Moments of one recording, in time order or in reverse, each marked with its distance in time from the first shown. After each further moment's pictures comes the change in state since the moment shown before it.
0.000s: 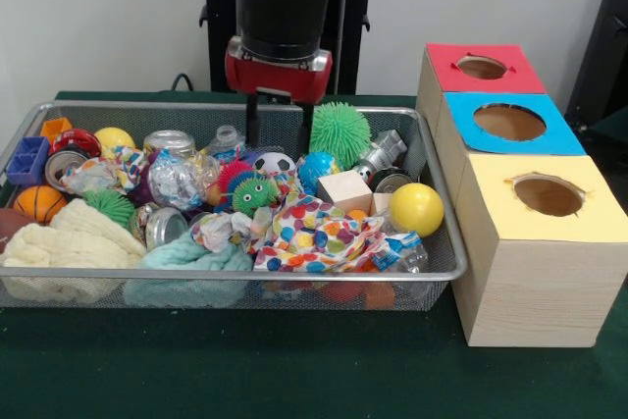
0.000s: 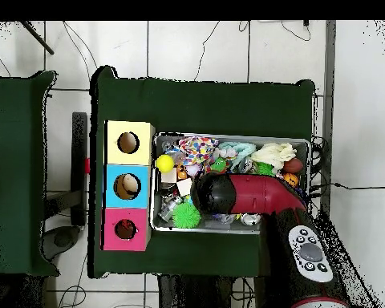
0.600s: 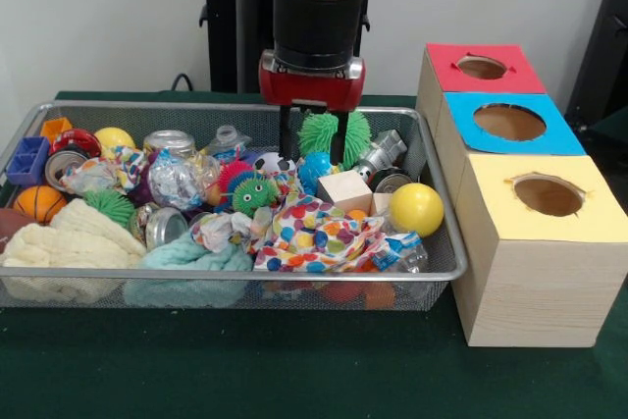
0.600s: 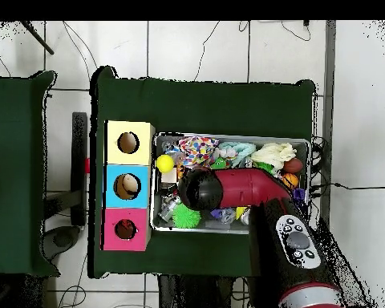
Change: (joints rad) arm -0.002 0.016 0.079 -0.010 -0.046 0.000 0.000
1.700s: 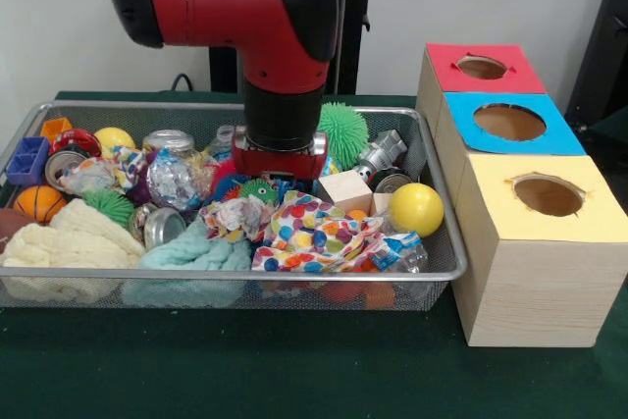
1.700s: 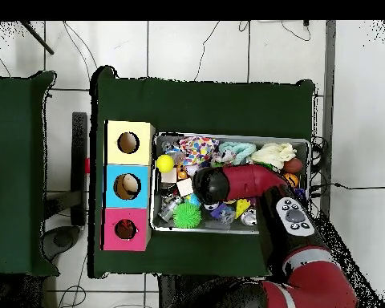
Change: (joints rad) arm -0.049 0.211 0.008 -0.137 -0.142 0.000 0.000
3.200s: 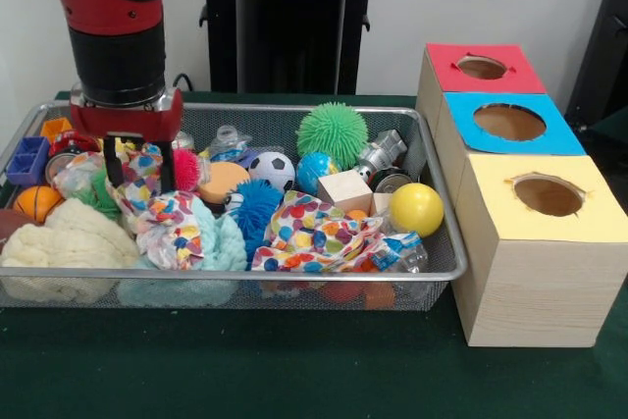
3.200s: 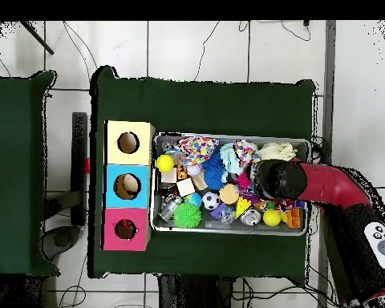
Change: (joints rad) arm -0.303 -0.112 0.144 -0.029 -0.002 0.149 -0.231
